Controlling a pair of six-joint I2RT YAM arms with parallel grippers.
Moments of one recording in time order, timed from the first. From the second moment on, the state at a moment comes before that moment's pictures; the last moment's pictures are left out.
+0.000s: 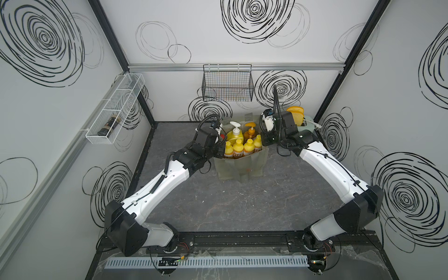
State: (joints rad) left arm -0.57 1.36 1.27 -0.50 -0.14 -0.23; right arm 0.50 1.53 1.53 -0.68 0.04 0.11
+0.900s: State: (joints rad) left arm -0.58 1.37 1.35 -0.53 -0.13 -0.24; right arm 0.52 1.53 1.59 -0.77 0.06 0.11
